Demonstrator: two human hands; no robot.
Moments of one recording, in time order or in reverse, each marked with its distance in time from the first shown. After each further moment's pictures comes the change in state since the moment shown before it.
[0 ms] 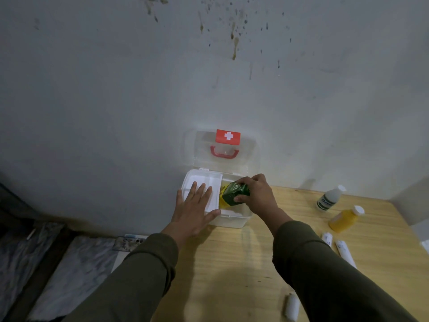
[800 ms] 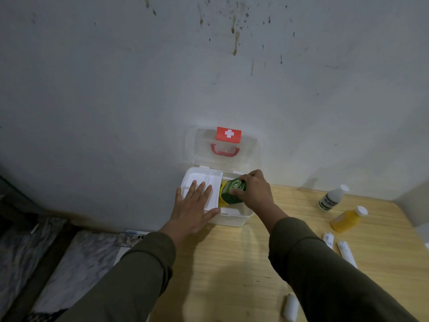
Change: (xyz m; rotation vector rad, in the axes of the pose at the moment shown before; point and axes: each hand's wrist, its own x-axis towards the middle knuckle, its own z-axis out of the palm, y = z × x) left_hand 0.002 0.002 0.000 0.032 -0.012 -0.018; right_hand 0.006 -0.012 0.001 -0.060 0.033 0.035
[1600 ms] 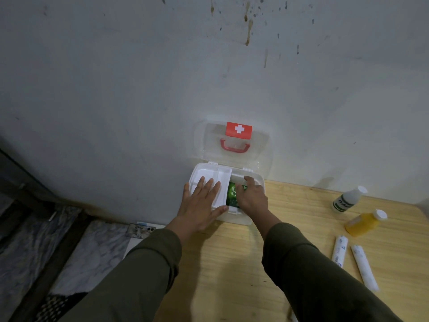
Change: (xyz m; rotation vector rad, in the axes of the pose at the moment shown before) left_hand -0.001 0.000 0.000 -0.003 -0.016 -0.019; right_hand 0.008 -0.001 0.054 0.216 -0.035 0.171
